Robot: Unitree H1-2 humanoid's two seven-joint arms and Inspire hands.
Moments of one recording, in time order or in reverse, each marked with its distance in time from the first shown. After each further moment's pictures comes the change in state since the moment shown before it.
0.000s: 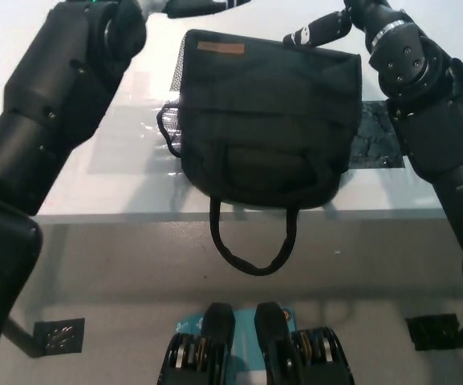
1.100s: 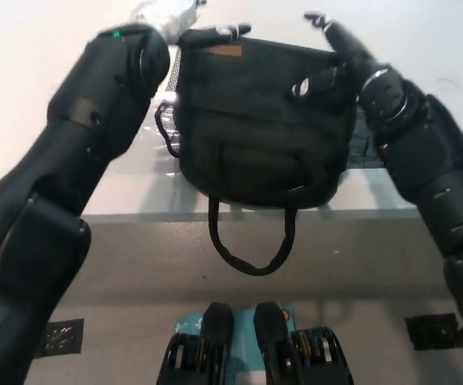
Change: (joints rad) left_arm -0.013 -0.113 -0.023 0.363 -0.007 -0.018 0.157; right_arm -0.016 0.070 -0.014 0.387 0.017 -0.062 -0.049
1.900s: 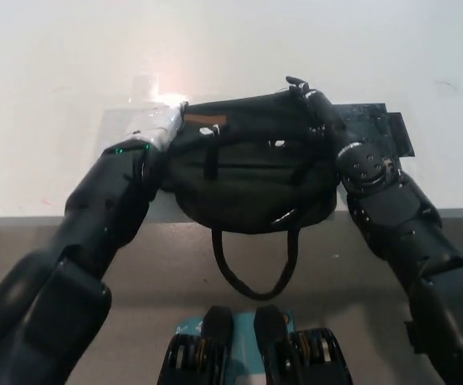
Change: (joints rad) left_arm 0.210 -0.066 -0.002 0.180 -0.038 -0.100 0.259; right_arm 0.084 0.092 -0.175 0.233 0.164 -0.248 -0.054
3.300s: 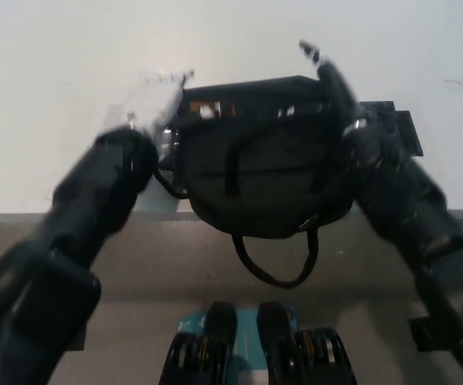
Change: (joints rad) left_arm -0.100 0.047 -0.050 0.000 -0.014 -0.123 0.144; right_arm -0.112 -0.046 0.155 0.013 -0.028 -0.082 -0.224
